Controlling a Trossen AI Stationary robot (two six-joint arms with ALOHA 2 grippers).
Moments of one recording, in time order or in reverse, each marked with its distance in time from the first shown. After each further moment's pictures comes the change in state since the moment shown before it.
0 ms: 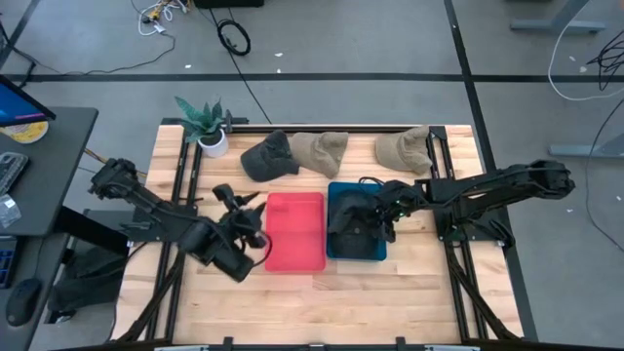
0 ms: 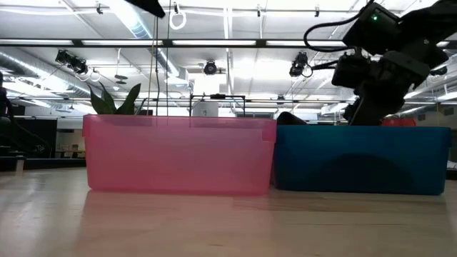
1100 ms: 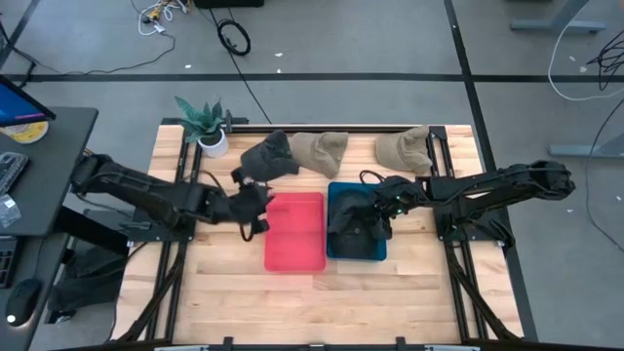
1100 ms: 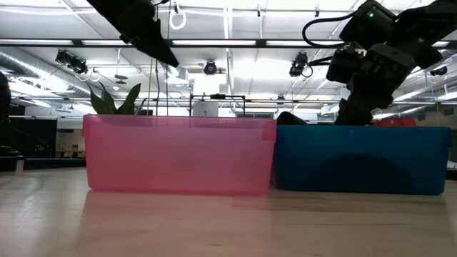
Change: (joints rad) left arm 0.341 -0.279 -0.432 0.754 0.516 0.517; right arm -0.028 -0.003 0.013 0.054 -0.018 0.037
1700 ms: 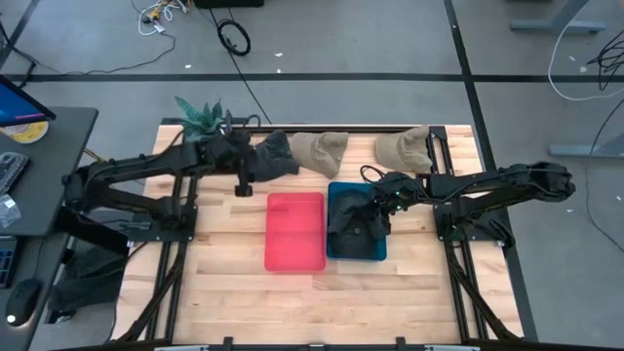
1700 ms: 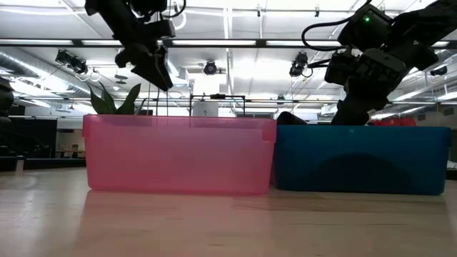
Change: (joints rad) left arm 0.549 -0.048 0.052 -0.149 0.494 0.672; right arm -0.050 0.000 0.000 0.001 0.001 -0.022
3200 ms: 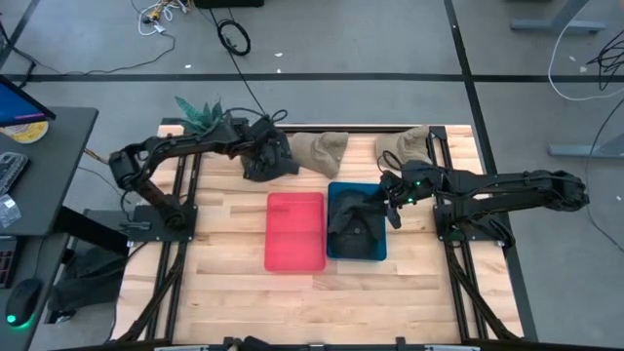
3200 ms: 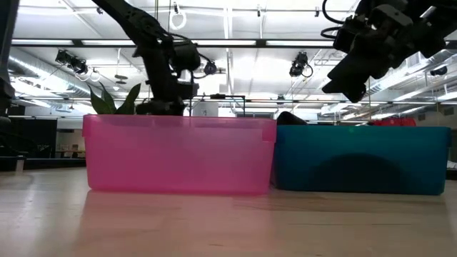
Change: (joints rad) left arm 0.220 0.457 0.147 0.000 0.033 0.355; right arm -0.047 -0.228 0.000 0.036 -0.105 0.003
